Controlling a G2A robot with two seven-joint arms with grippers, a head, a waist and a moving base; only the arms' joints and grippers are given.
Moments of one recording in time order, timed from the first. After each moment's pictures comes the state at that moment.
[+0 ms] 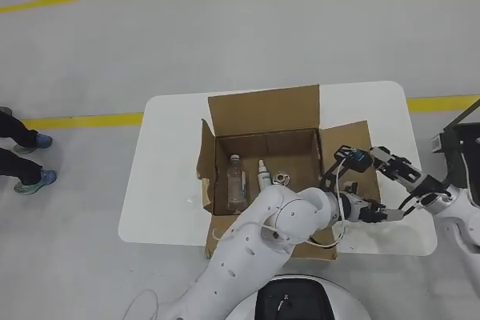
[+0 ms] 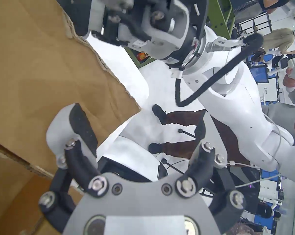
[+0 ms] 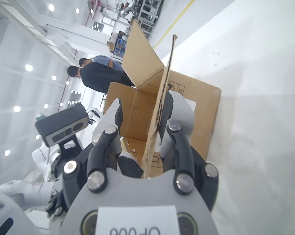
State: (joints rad) left arm 0.75 -1.63 -0.76 -1.51 0.61 0.05 -0.97; right arm -1.34 -1.06 1.62 -1.56 0.19 -0.40 0.66
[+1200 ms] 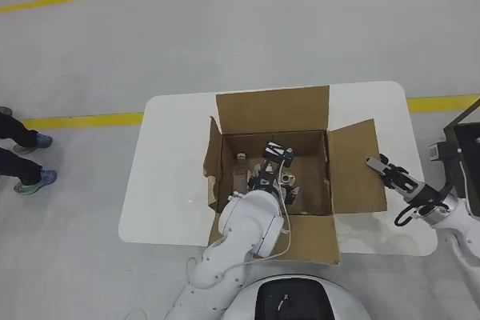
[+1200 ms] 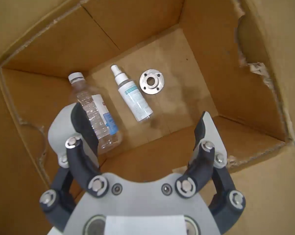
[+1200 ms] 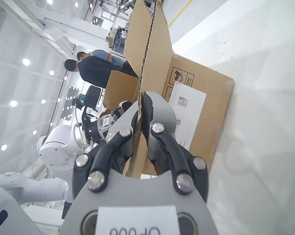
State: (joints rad) left arm 0.92 -1.52 -0.90 -1.76 1.52 0.13 -1.22; right arm -1.42 -1.06 1.63 -1.66 0.16 -0.42 0.61
